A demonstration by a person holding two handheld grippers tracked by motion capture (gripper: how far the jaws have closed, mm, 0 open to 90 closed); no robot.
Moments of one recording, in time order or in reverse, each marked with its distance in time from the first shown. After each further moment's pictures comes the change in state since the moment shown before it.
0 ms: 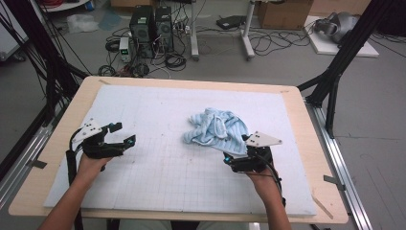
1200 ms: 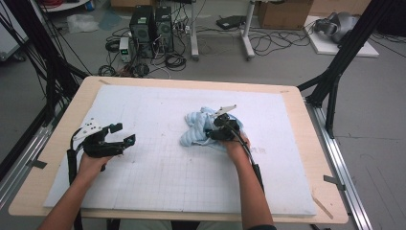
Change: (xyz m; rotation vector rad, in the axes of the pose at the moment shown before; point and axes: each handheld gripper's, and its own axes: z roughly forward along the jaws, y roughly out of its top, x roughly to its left) left arm 0.009 -0.005 0.003 0.017 0.003 -0.052; right arm -0.031 0.039 0.133 0.295 0.045 -0.013
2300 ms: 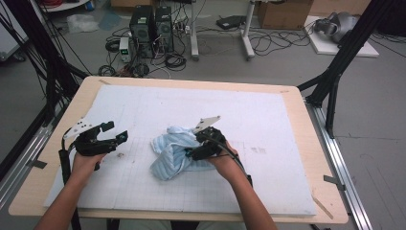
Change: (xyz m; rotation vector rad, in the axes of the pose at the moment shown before) left arm 0.013 0.002 -0.013 -0.023 0.062 -0.030; right arm 0.080 0.017 -0.040 -0.039 0.155 -0.144
